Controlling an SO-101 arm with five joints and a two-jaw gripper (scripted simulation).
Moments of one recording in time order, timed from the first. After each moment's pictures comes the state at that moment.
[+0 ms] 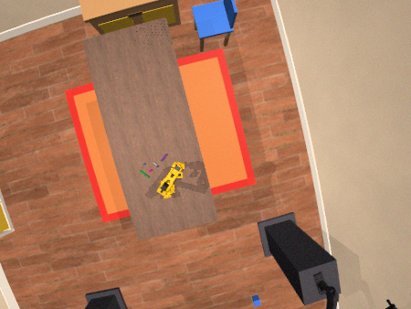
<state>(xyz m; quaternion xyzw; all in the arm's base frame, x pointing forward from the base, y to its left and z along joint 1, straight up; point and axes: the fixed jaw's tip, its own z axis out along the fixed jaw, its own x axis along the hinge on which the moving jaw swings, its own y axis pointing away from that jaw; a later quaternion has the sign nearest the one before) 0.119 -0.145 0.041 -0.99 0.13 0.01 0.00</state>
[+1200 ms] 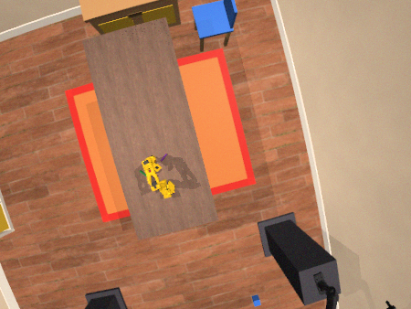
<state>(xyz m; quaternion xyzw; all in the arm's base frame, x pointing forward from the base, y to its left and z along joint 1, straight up) 0.204 0.026 0.035 -0.98 -0.22 0.01 0.00</state>
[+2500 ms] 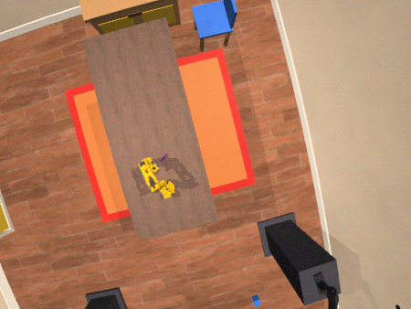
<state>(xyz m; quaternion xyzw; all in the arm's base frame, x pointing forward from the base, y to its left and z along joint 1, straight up) 0.202 0.049 0.035 -0.97 -0.25 0.01 0.00</state>
